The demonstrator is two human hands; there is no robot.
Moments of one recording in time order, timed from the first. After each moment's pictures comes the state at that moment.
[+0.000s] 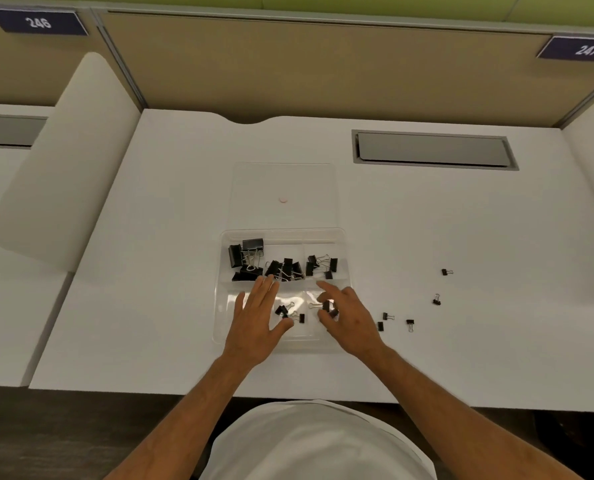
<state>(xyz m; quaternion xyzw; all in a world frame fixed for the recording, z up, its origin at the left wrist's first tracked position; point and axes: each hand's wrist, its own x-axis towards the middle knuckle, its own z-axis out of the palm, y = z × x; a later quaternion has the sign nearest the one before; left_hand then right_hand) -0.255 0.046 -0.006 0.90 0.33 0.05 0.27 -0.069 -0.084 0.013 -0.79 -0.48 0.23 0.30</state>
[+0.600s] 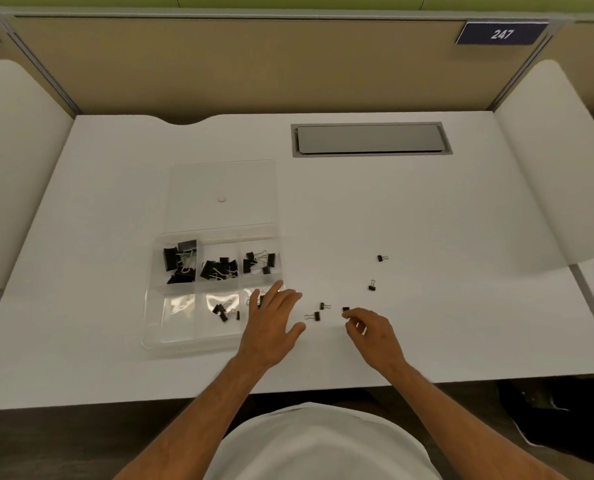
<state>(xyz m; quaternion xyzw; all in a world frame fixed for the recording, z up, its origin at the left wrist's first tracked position) -0.137 -0.060 0.013 0.94 0.25 0.05 0.23 0.032 -0.239 -0.004 -0.86 -0.33 0.26 0.30</state>
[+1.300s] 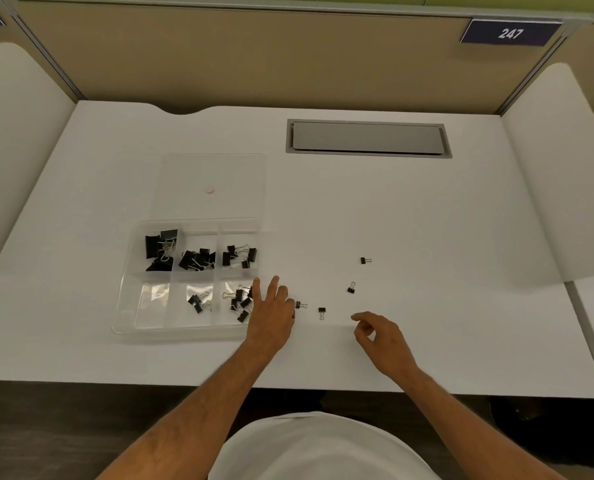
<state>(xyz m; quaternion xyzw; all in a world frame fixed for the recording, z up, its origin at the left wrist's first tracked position) -0.070 -0.096 -0.008 0.94 0.28 -0.17 0.01 0.100 -0.299 -0.011 -0.84 -0.36 0.30 0.27</state>
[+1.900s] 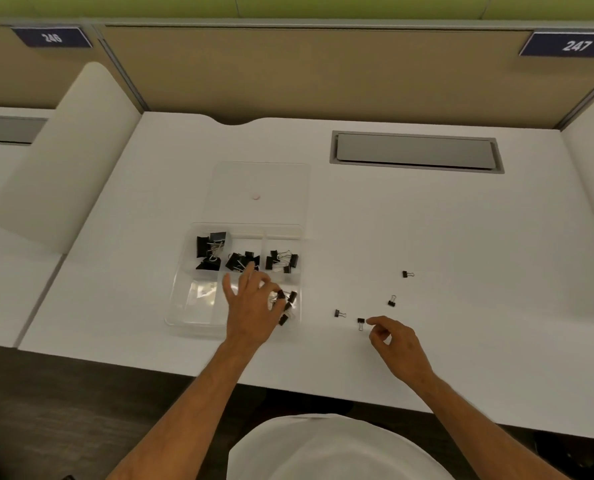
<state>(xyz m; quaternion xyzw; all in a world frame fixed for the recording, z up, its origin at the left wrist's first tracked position) -0.149 -0.035 0.037 0.89 0.43 0.10 0.11 0.077 -0.255 -0.012 -0.82 -0.38 0.31 0.30</state>
